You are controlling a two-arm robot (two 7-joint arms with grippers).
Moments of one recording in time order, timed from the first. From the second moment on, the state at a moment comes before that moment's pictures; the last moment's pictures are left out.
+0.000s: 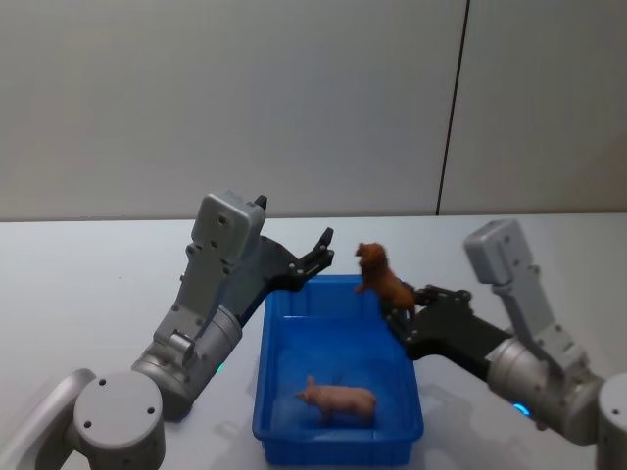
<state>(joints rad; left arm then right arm) -0.24 0.38 0.45 -1.63 -0.20 0.01 -0.01 0.17 0.22 -0.35 -1.59 0.11 0.26 0.38</state>
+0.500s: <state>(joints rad) -0.24 0.38 0.45 -1.63 -0.20 0.01 -0.01 0.20 0.18 -0.39 -1.54 0.08 0.26 0.40</state>
